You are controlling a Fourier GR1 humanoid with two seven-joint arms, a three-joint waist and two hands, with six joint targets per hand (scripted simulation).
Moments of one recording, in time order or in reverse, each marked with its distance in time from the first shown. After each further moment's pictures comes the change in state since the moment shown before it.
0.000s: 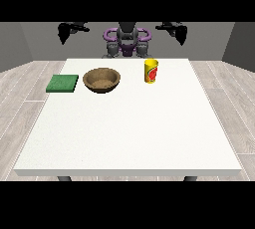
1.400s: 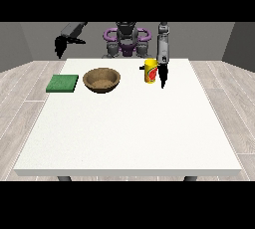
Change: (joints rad) left arm -0.339 -0.062 0.069 0.925 -0.119 0.181 -0.736; right arm -0.121 -0.010 -0.011 0.165 0.041 0.087 -0.190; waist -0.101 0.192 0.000
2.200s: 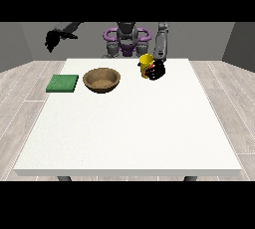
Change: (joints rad) left arm 0.027 -0.009 -0.117 0.000 -0.205 0.319 0.042; right arm -0.009 -0.078 -0.066 0.103 -0.036 0.053 0.028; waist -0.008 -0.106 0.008
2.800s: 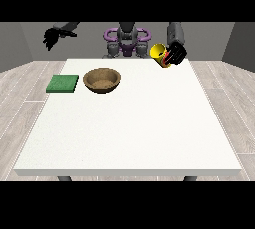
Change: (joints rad) left arm -0.224 0.258 -0.154 -0.008 -0.308 0.054 0.489; right arm -0.020 -0.019 -0.026 0.138 -0.005 0.006 0.024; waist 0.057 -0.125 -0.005
